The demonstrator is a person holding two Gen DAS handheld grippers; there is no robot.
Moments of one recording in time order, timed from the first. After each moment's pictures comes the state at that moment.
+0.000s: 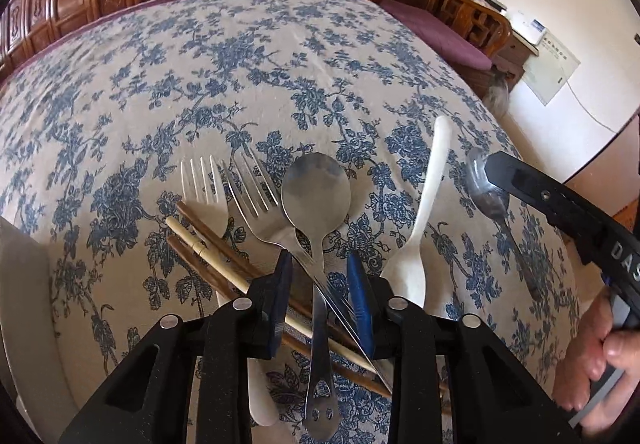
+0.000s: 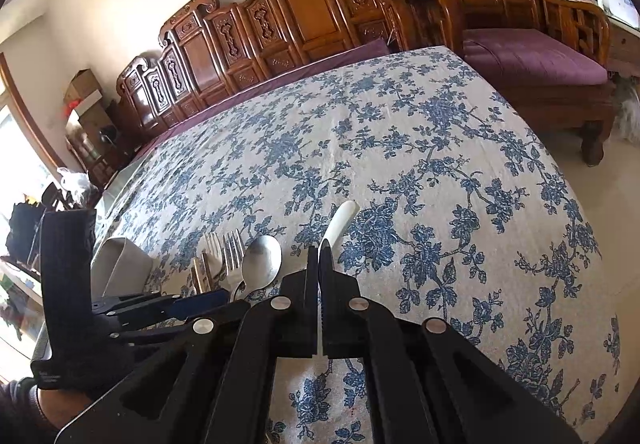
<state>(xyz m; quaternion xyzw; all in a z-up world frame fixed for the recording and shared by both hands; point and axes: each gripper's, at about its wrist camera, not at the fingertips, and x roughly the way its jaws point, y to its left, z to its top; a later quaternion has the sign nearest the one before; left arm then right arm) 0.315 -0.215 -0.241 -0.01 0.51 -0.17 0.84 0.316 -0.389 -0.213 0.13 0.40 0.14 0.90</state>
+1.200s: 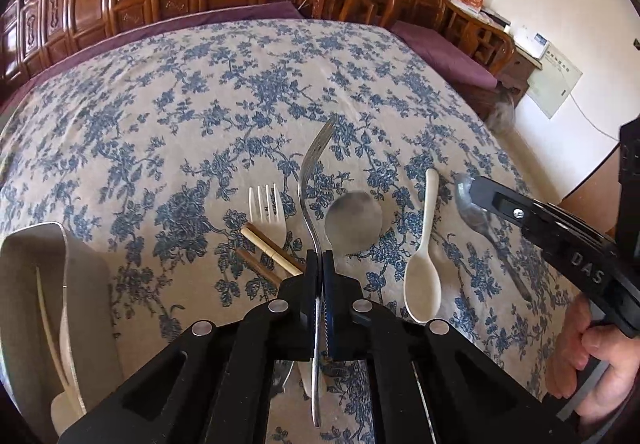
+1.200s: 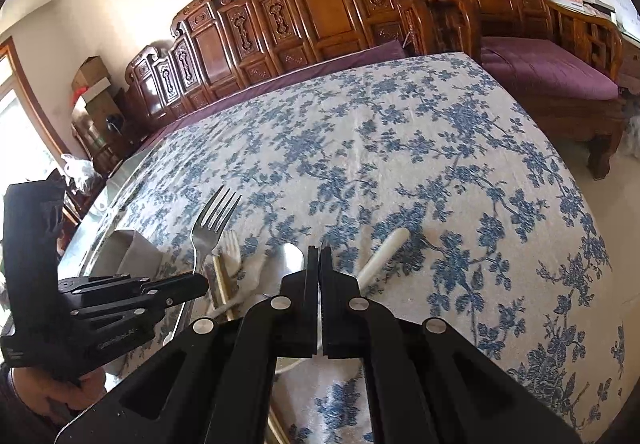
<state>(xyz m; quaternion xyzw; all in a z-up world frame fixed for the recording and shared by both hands) 0.302 -0.180 -0.202 -0.01 0.48 -0.15 0.86 0.320 -0.363 -0.204 0.12 0.40 0.16 0.90</state>
